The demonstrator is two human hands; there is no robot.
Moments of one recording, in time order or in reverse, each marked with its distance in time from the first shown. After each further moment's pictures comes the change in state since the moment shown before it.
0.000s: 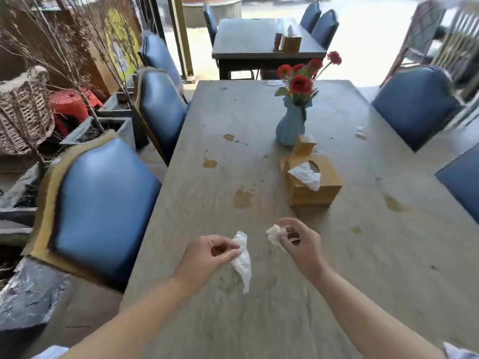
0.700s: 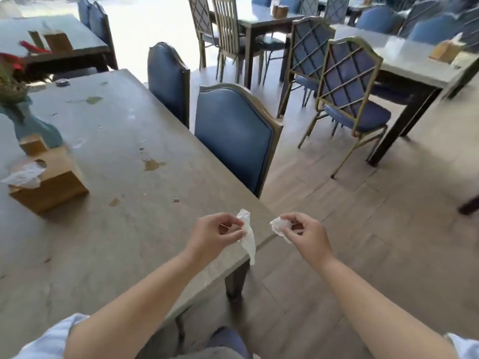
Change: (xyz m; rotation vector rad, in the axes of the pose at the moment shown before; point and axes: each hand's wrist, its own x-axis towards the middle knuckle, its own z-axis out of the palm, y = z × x) left_hand -0.107 0.131 0.462 0.182 -0.609 0.288; right_hand -0.299 0.191 -0.398 -0.052 0.571 0.374
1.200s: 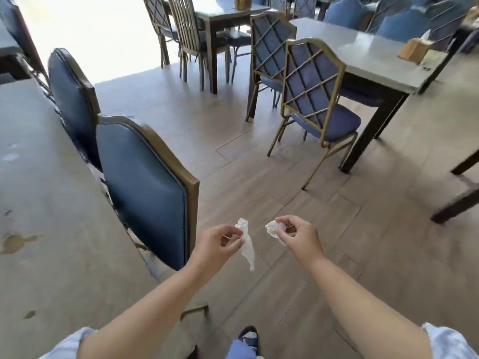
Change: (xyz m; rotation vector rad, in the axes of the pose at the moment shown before) left_hand 0.244 0.077 0.164 0.041 -0.099 -0.032; right_hand 0.234 0.112 -0.142 -0.068 0.068 0.166
